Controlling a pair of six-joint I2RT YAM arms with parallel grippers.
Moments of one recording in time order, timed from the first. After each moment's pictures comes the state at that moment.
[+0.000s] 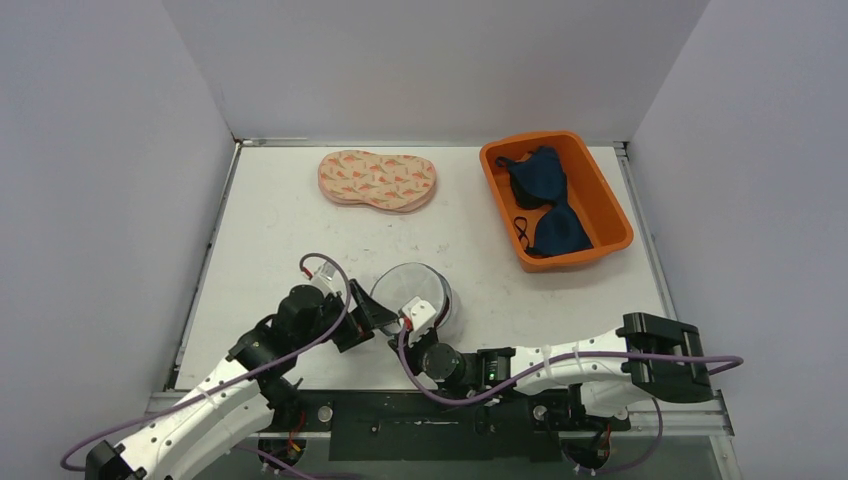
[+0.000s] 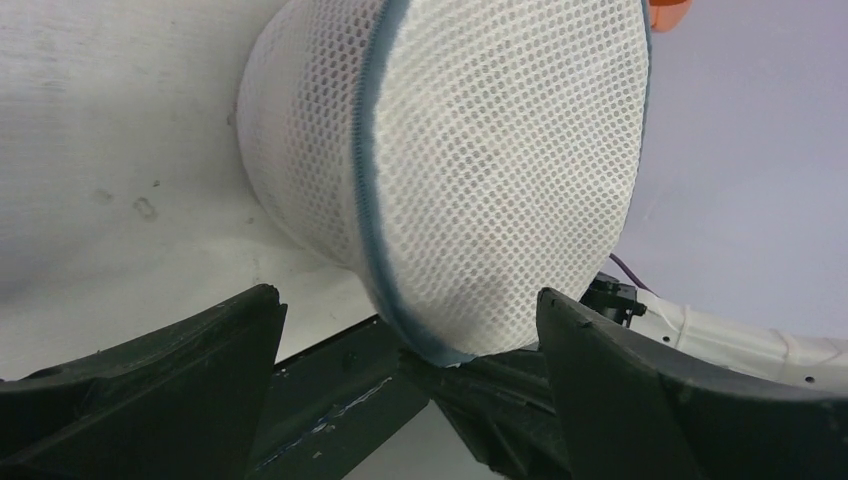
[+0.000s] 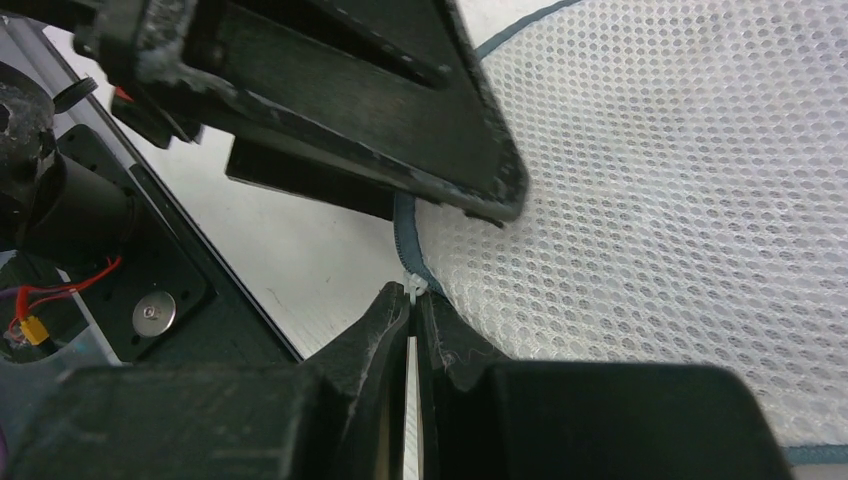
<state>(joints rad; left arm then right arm) -0.66 0.56 0.38 -0.38 0.19 -1.16 1.49 1.38 0.62 0.35 0.57 0.39</state>
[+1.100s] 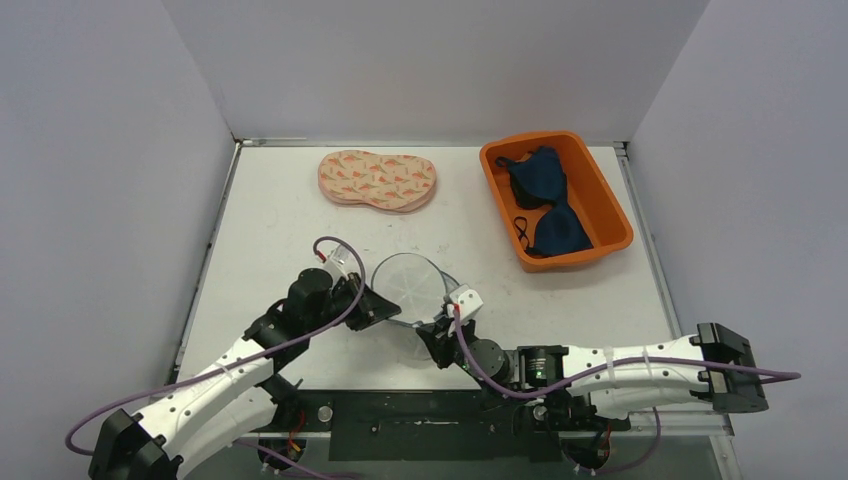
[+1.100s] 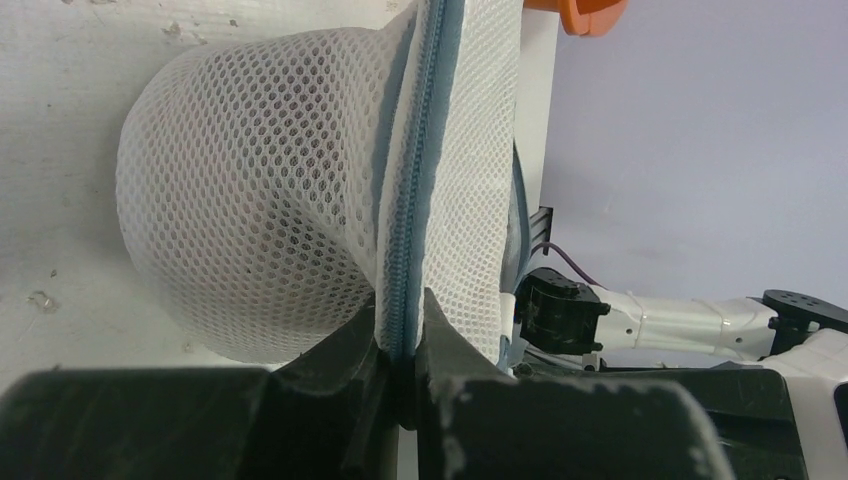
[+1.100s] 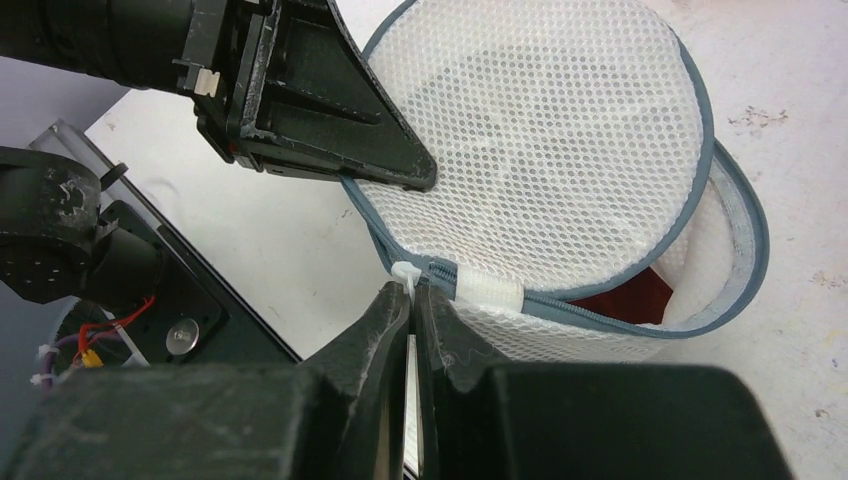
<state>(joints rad) -0.64 0.78 0.42 -0.13 0.26 -1.16 1.48 1.06 0.56 0.16 0.67 0.46</state>
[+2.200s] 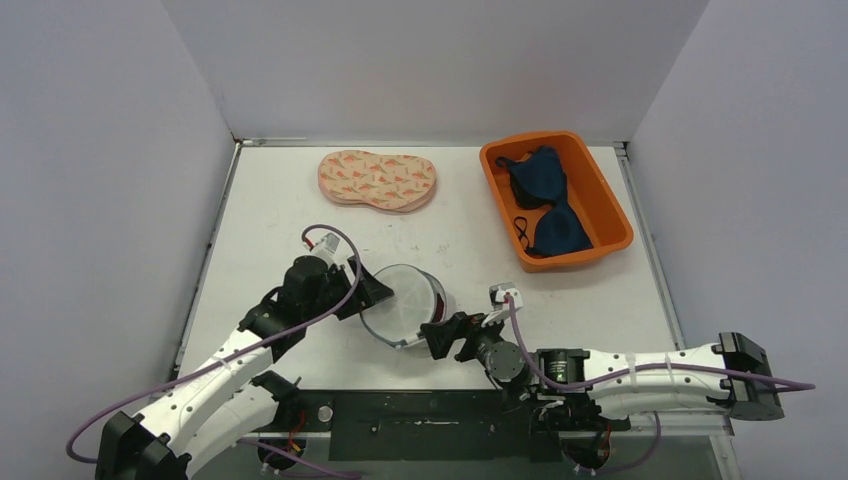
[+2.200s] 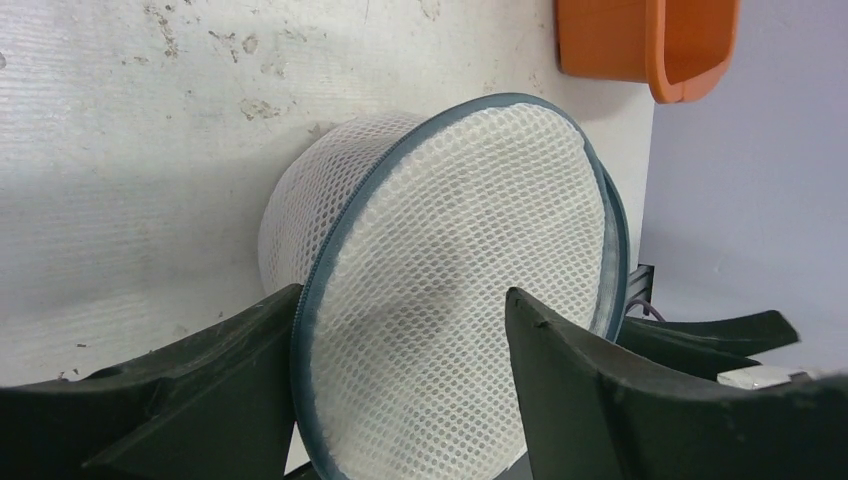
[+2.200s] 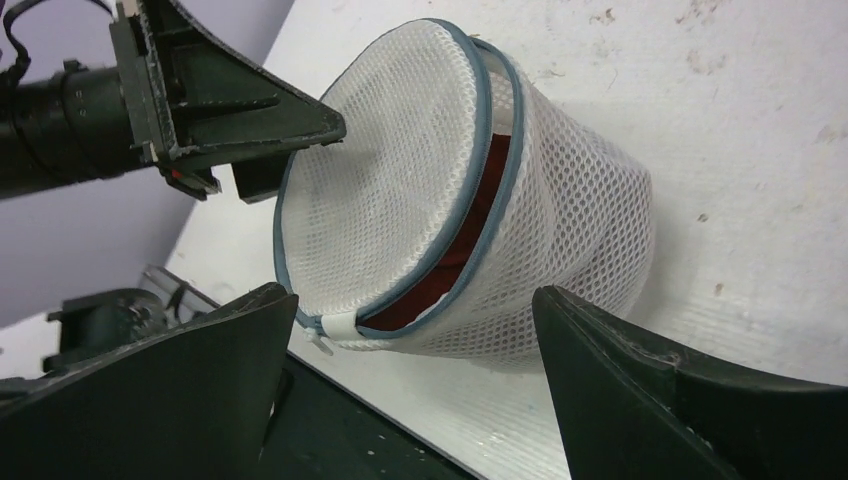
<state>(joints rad) -0.55 0.83 0.51 -0.26 0.17 -0.95 1.47 0.89 0.47 0.07 0.80 0.82</state>
